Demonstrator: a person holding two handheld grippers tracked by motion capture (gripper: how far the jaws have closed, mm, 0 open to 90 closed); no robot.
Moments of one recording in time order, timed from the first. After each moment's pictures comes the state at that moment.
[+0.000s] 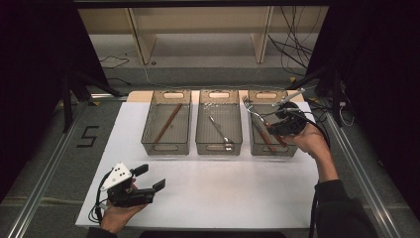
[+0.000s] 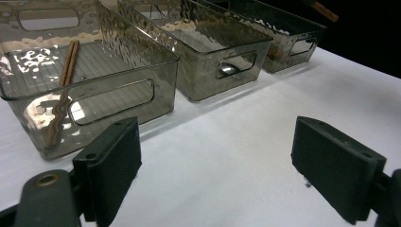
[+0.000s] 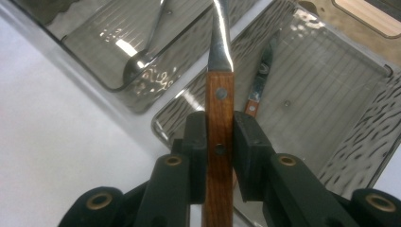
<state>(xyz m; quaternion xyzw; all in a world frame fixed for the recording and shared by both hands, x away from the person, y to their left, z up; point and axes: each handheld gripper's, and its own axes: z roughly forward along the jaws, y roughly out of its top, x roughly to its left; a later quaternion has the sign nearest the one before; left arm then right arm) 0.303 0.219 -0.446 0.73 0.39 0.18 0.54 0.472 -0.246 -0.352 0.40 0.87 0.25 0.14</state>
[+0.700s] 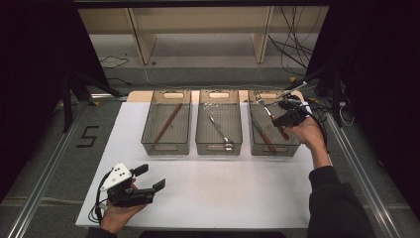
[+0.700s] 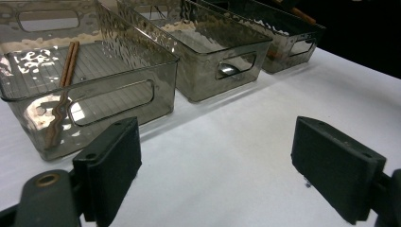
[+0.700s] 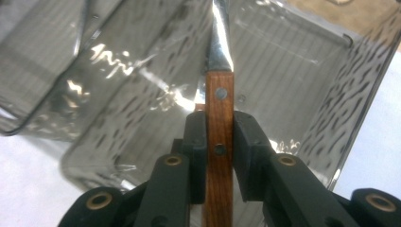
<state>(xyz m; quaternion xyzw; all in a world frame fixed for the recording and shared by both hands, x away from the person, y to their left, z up) 0.303 0.219 -0.445 0.73 0.39 0.18 0.54 0.516 -0.264 -0.370 0.49 0.83 0.22 0.14</state>
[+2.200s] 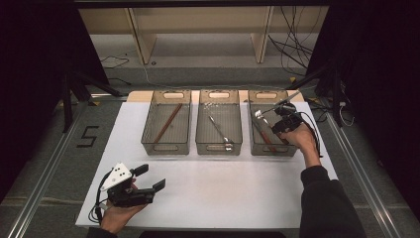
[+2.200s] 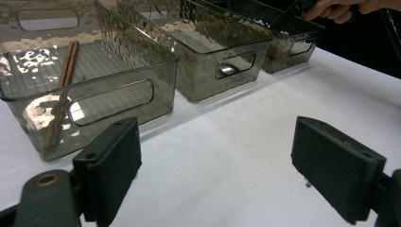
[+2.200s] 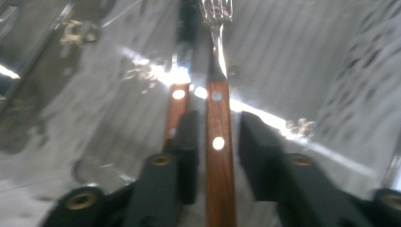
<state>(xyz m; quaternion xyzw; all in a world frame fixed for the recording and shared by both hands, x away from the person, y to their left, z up) 0.303 0.219 -0.445 0.73 0.39 0.18 0.54 0.533 -0.266 -0.414 0.53 0.82 0.18 0.12</state>
